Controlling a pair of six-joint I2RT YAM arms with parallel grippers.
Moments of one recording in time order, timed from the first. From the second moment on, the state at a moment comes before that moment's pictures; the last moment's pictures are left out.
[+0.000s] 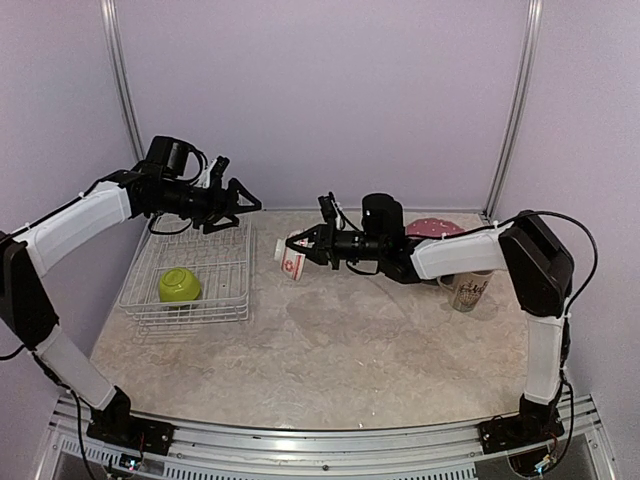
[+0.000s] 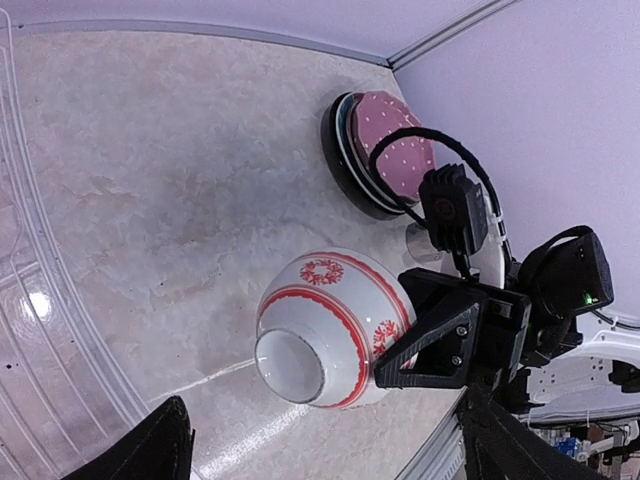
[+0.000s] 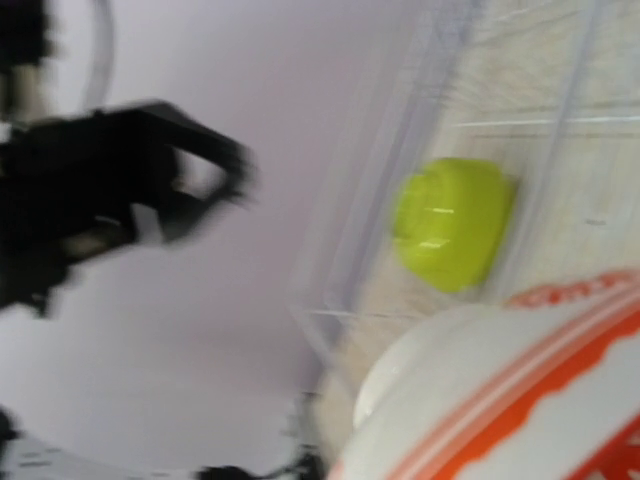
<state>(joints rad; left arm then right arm) -0.36 1.57 1.42 -0.53 0.59 -0.47 0.76 2.05 1.34 0.65 -0.65 1.13</state>
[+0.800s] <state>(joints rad) -0.36 1.49 1.42 -0.53 0.49 -0.44 0.79 1.83 1.49 -0.82 0.25 0.33</state>
